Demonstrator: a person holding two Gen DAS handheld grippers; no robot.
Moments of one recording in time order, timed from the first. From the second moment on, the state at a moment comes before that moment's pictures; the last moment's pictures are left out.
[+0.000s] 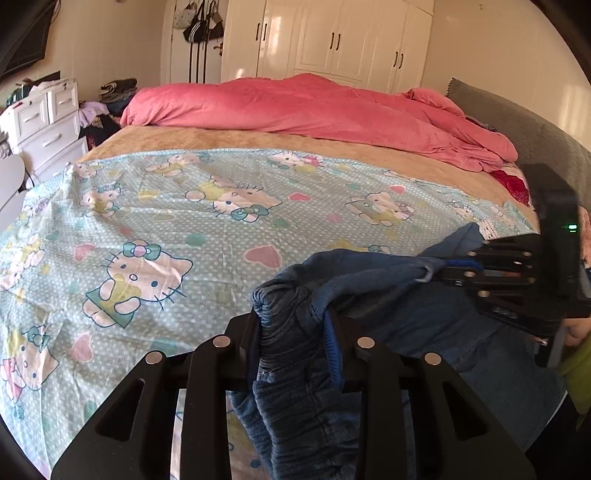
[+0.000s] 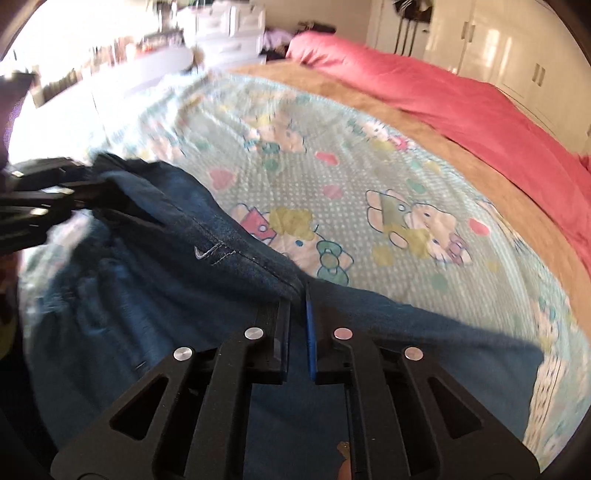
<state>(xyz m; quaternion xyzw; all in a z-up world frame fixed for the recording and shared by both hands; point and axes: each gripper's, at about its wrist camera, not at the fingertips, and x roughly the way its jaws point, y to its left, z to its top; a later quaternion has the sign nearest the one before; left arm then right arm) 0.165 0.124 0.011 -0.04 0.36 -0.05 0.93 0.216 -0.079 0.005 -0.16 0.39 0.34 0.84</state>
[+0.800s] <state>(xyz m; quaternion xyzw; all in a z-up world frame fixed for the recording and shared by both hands) 0.030 0.117 0.006 -0.03 0.39 -0.10 0.91 0.021 -0.122 0.024 -0.10 0.39 0.43 0.81</state>
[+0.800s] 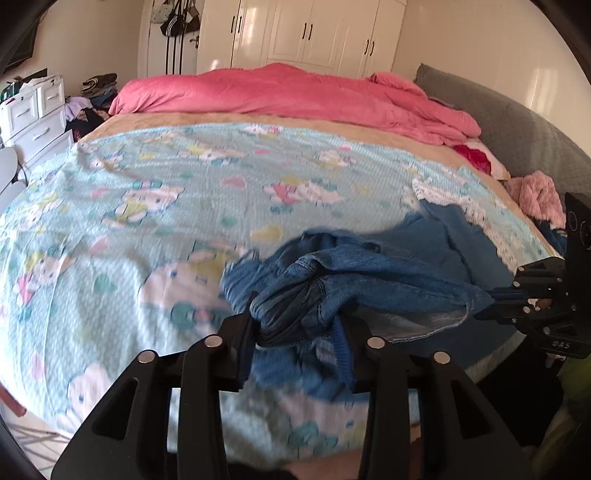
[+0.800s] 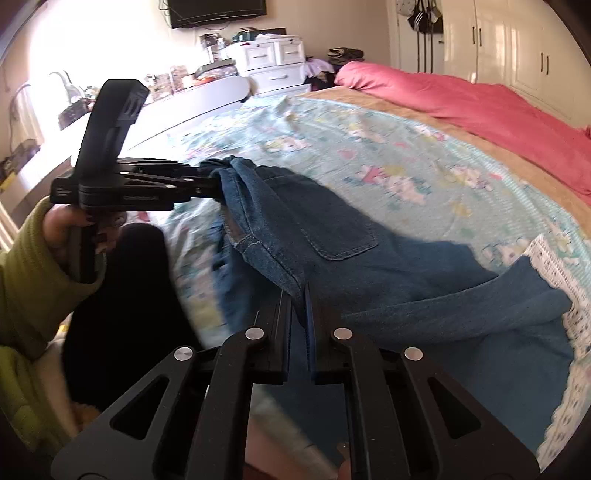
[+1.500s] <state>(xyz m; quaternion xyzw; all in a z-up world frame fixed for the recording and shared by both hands) 0.005 0.106 0.028 -0.05 0.40 -0.11 0.91 -0.010 -0.103 -0.024 -0.12 0.45 0.42 0.78</state>
